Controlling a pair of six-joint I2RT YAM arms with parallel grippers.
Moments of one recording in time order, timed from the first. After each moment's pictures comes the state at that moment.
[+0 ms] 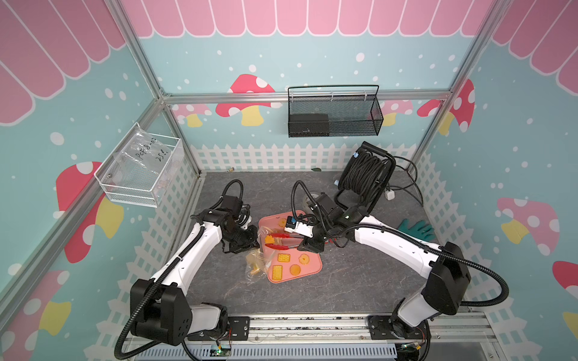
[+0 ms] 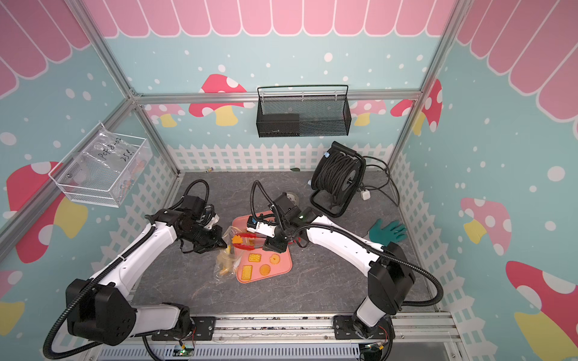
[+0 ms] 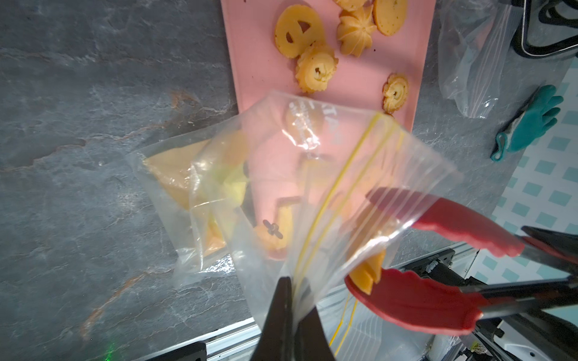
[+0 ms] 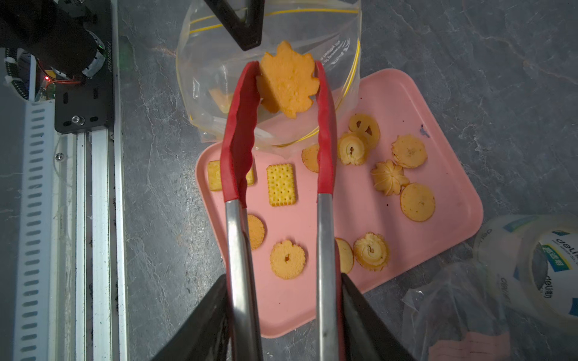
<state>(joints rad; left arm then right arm) -0.18 1.33 1.06 -1.08 0.43 -0.42 0.81 1.59 1.33 -0.73 -0.33 -0.51</state>
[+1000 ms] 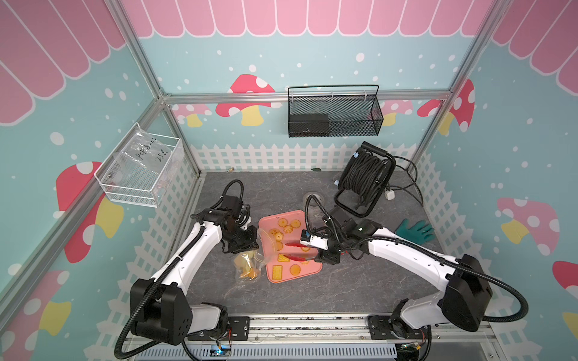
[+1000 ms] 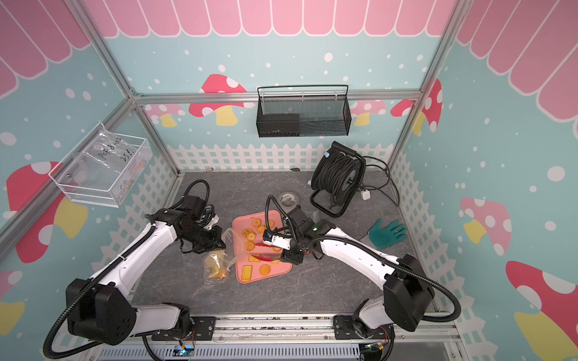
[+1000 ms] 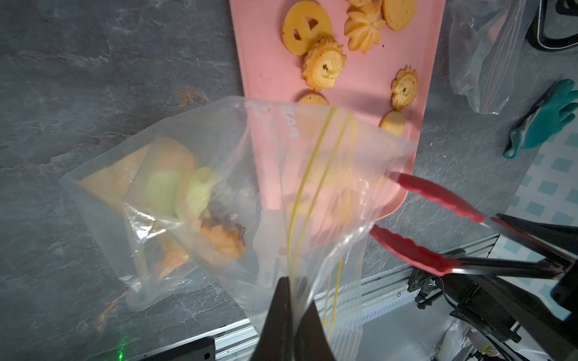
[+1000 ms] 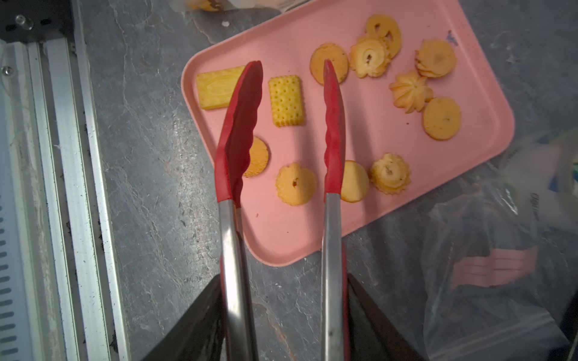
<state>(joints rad) -0.18 1.33 1.08 -1.10 0.41 -0.40 0.80 1.46 1.09 -0.74 -0.25 -0.57</state>
